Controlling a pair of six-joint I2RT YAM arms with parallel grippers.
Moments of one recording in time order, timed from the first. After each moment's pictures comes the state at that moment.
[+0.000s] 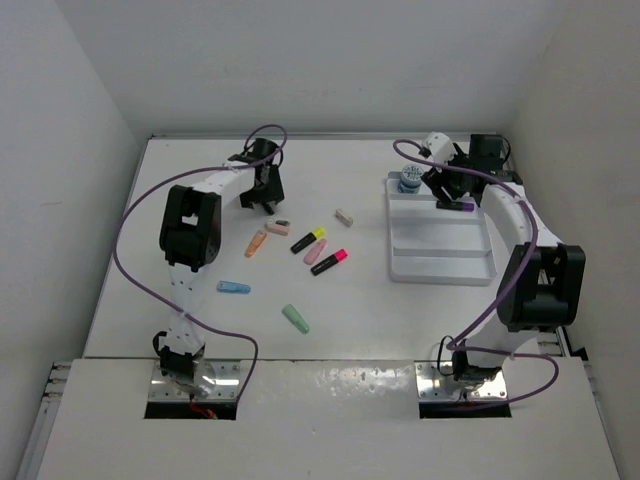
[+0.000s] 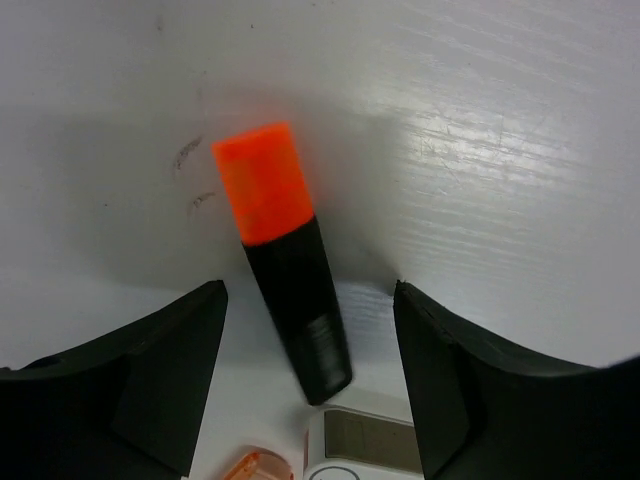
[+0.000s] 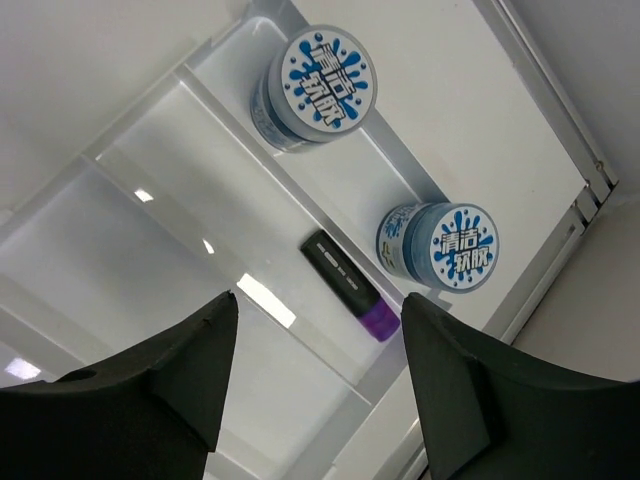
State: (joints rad) left arm -0.26 2.25 1.77 -0.58 -0.23 -0.47; right arm -0.06 1.64 1.24 -0.37 -0.29 -0.82
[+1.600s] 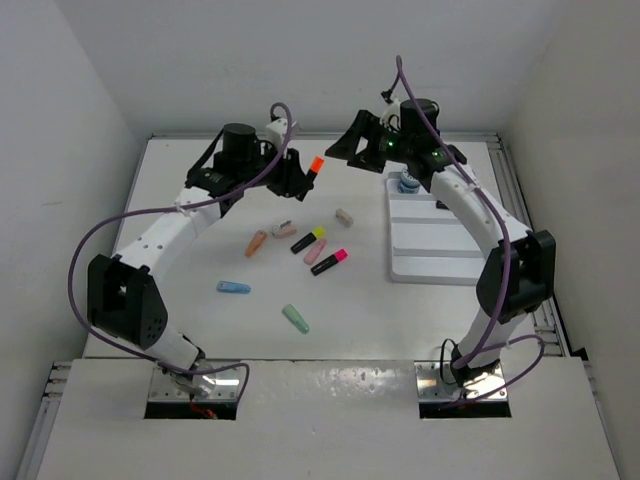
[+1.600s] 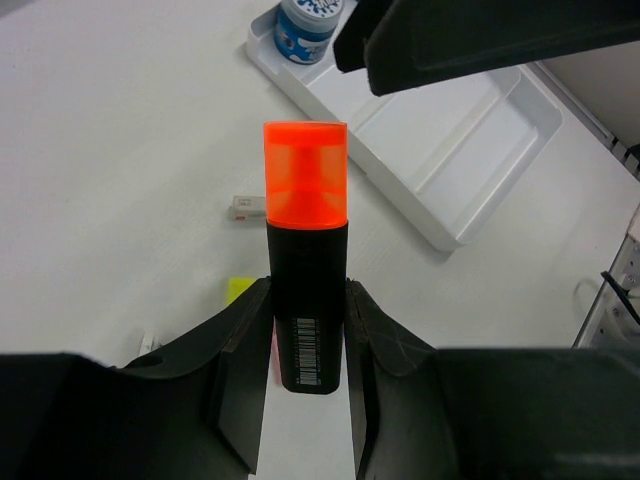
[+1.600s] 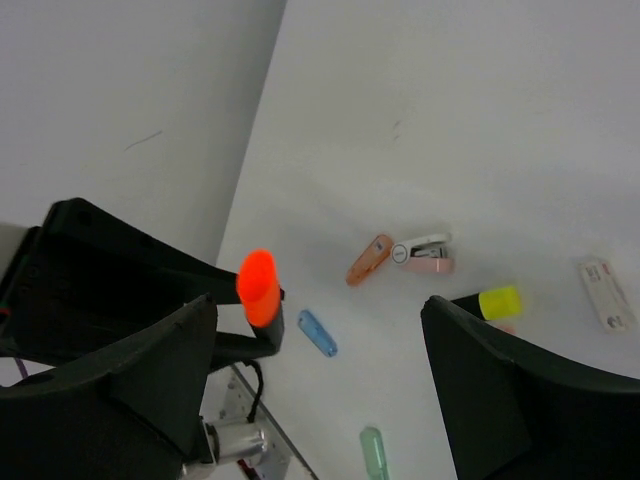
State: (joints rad) left arm -0.36 1.54 1.37 -0.25 0.56 -0.07; right arm 0.32 1.74 1.54 -0.24 -0.54 0.66
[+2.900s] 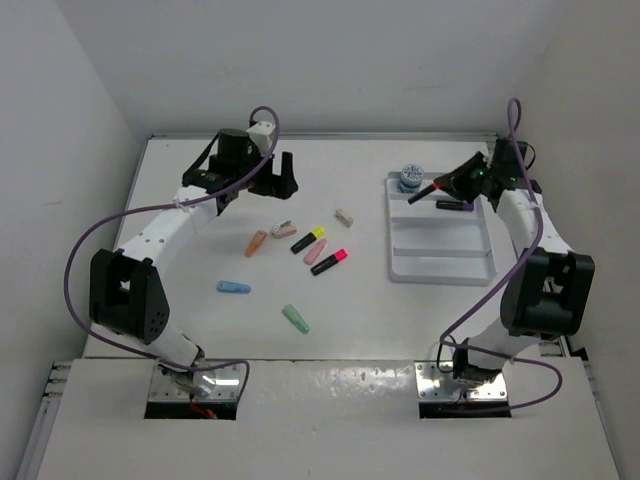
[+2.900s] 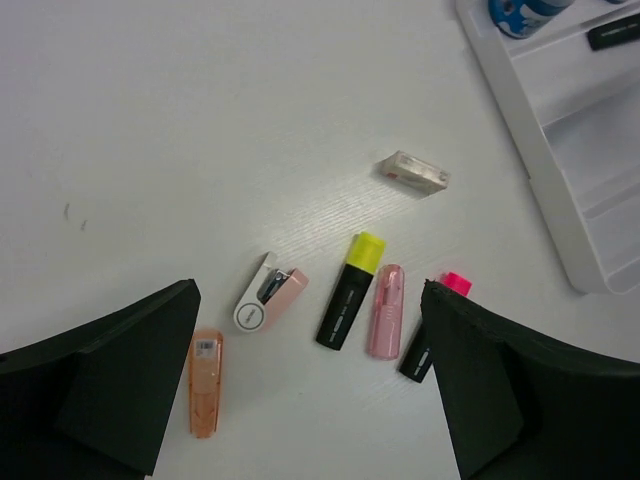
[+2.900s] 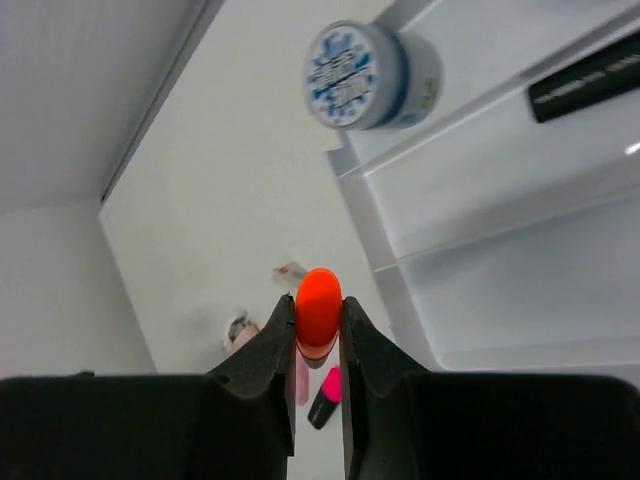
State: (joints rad) left arm -0.32 1.57 1.34 -0.32 0.25 -0.11; right arm -0.16 1.59 1.19 -0.31 -0.40 0.75
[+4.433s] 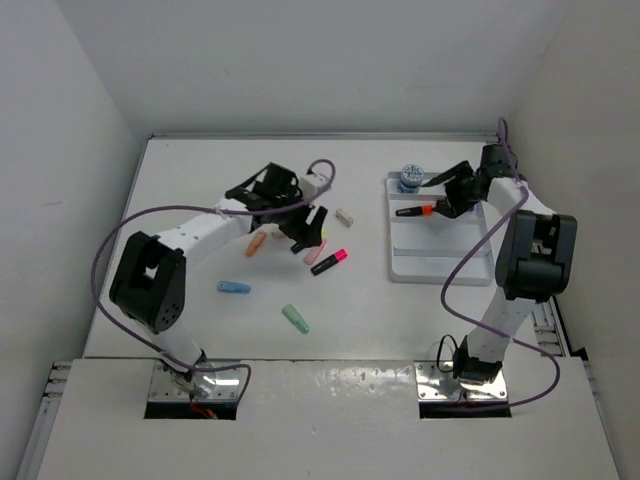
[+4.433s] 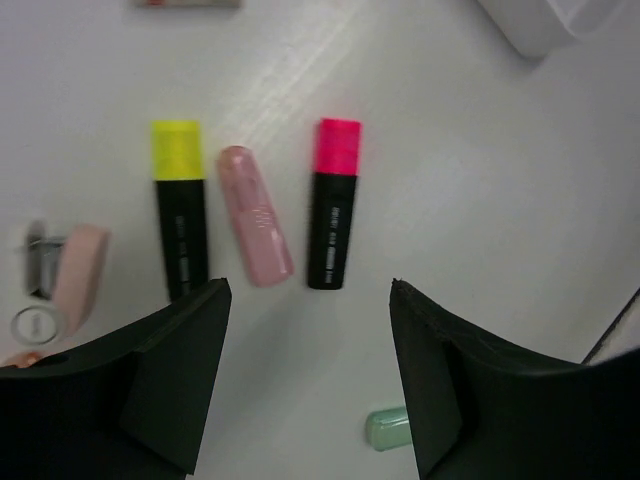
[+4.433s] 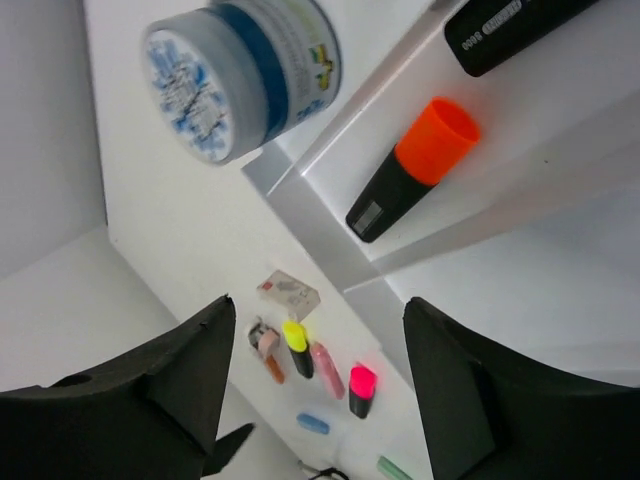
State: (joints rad) left arm -0.48 1.67 1.25 -0.41 0.38 0.09; right arm -0.18 1.89 1.28 -0.38 -0.43 0.95
